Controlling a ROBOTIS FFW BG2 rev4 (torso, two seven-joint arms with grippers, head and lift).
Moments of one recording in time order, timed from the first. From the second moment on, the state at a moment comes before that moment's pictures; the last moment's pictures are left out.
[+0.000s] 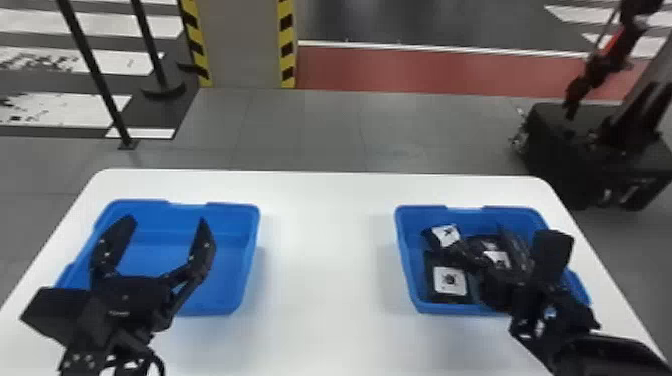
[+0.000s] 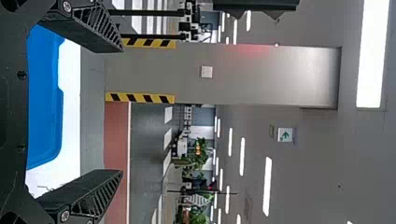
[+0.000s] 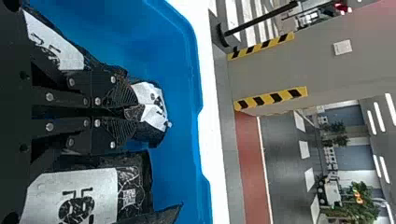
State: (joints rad) left arm 0.42 0.00 0.07 -1.86 0.06 -0.27 -0.13; right arm 0.07 -0.14 -0.14 -1.50 -0.21 0.36 0.34
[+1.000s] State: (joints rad) left arm 0.37 0.01 -0.03 -1.88 0.34 -0.13 -0.22; right arm 0.05 -0.15 -0.02 -1.48 -0.29 -0.09 0.70
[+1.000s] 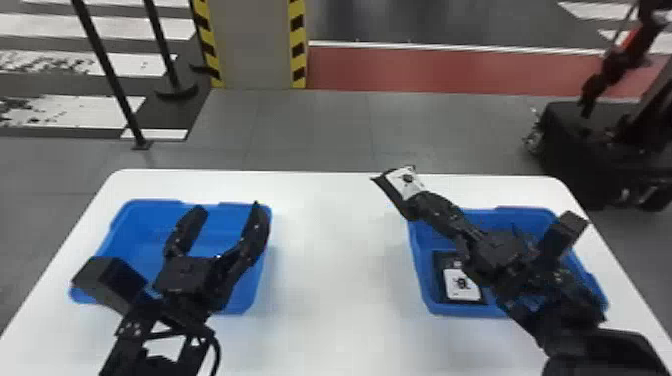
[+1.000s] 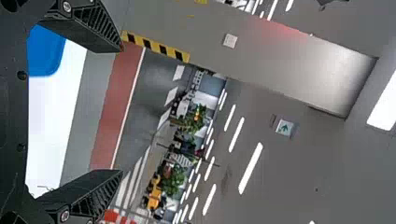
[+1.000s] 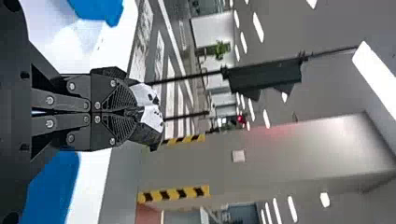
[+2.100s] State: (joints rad) left arm 0.29 0.02 -0.02 -2.02 0.50 0.30 -0.35; right arm -0.18 -0.17 0.52 -1.44 -0.51 0.03 0.72
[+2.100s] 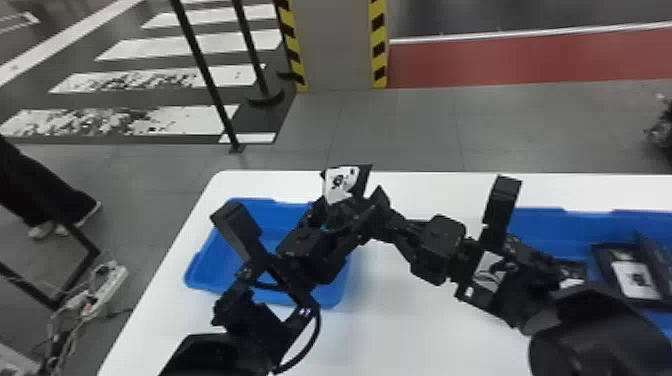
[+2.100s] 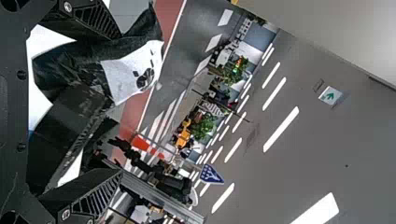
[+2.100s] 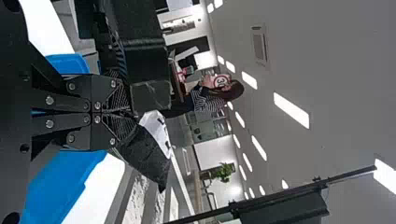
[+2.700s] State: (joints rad) left arm 0.30 0.03 0.00 -2.06 0.46 0.40 -0.34; right arm -0.19 -0.18 0.57 -1.42 -0.54 0.05 0.72
